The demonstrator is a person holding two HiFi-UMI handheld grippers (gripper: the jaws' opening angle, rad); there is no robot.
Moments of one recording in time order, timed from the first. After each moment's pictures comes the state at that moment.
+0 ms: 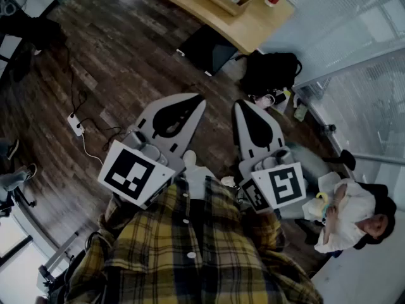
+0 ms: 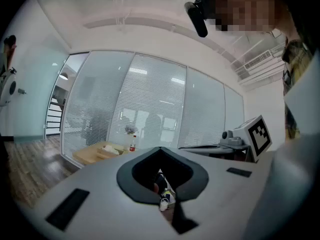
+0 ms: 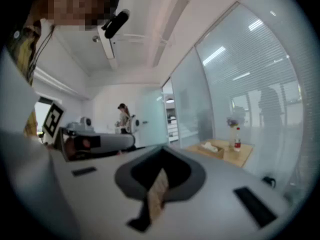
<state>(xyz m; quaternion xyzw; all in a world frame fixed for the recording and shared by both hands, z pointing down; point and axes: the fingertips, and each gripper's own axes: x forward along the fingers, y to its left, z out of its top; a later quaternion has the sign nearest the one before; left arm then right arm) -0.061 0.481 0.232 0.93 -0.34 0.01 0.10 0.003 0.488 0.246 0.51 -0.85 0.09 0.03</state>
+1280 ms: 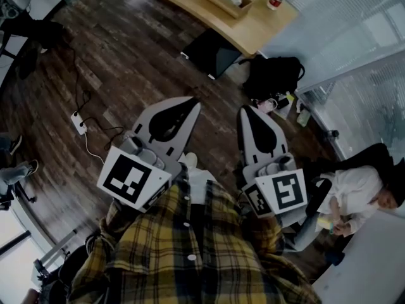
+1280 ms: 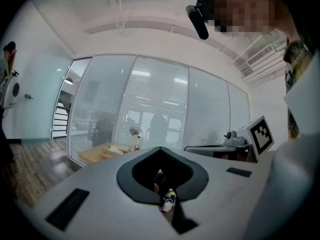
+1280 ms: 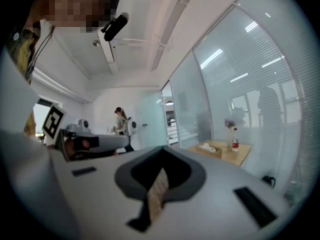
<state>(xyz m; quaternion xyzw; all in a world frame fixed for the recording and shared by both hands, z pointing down) -0.055 0.497 0.236 0.93 -0.37 0.00 0.08 0.030 0.504 0.249 0.51 -0.85 0.09 0.01</state>
